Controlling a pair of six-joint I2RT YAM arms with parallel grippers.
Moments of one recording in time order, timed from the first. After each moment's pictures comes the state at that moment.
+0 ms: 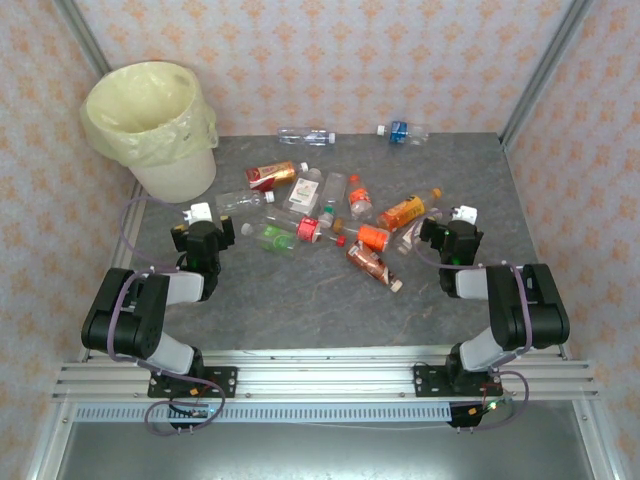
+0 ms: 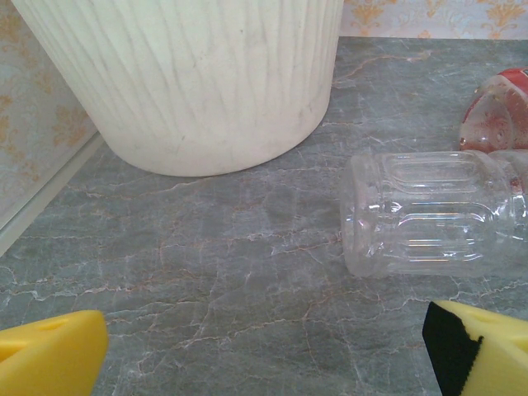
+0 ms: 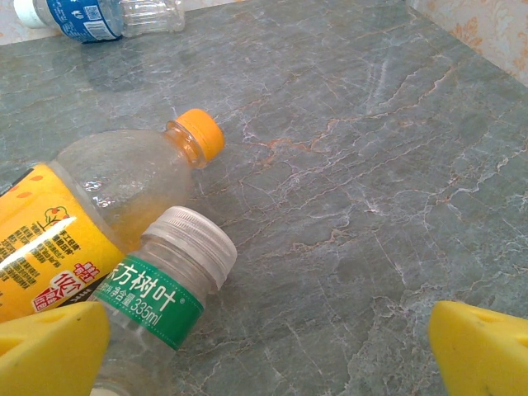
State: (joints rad) left arm -0.08 1.50 0.41 0.67 -0.45 -0.10; right arm 0.03 1.53 0.40 0.68 0.23 0.18
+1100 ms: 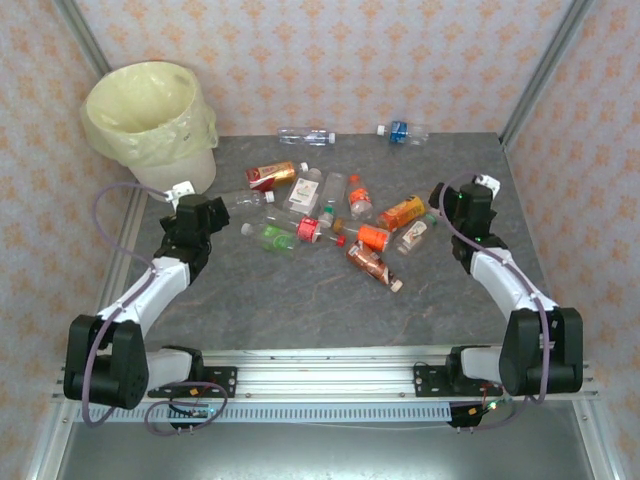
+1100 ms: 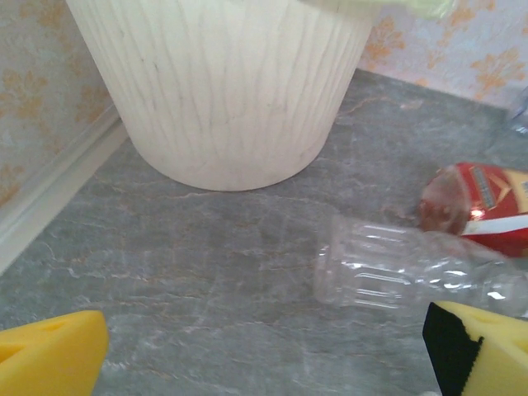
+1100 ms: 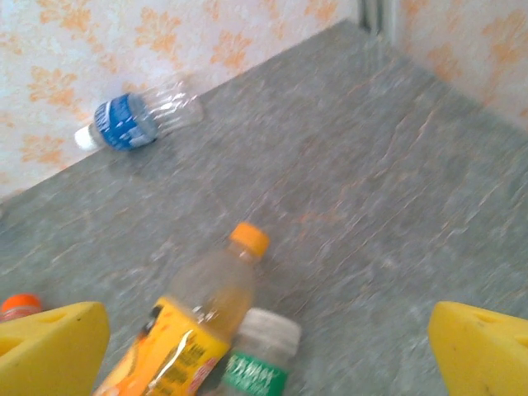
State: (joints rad) left arm -0.09 1.22 0.70 -0.04 -0.44 -0.39; right arm 0.03 1.27 0.75 0.00 0.20 0.47
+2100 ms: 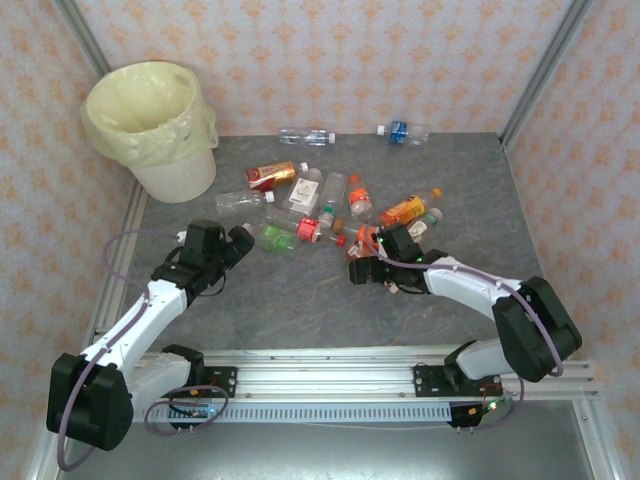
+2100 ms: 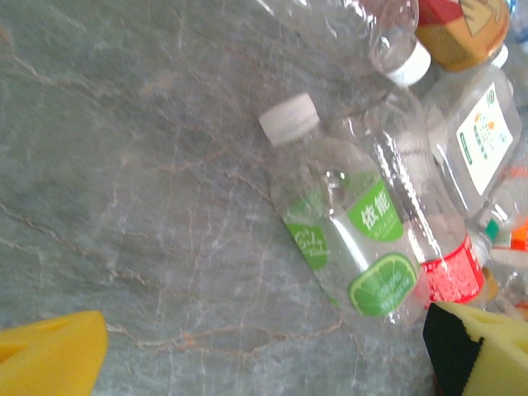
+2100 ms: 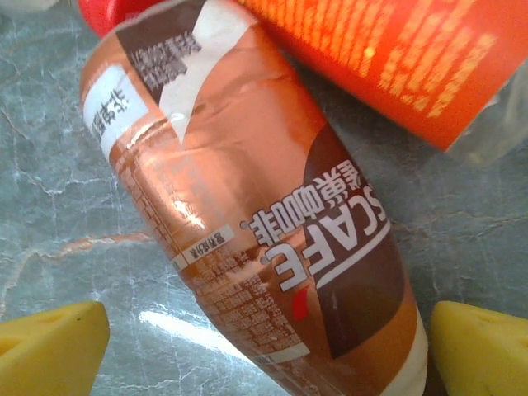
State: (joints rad) left arm -0.21 1.03 0.61 -0.41 -0.01 -0.99; right arm 0.57 1.38 0.66 -0.28 -0.08 0.40
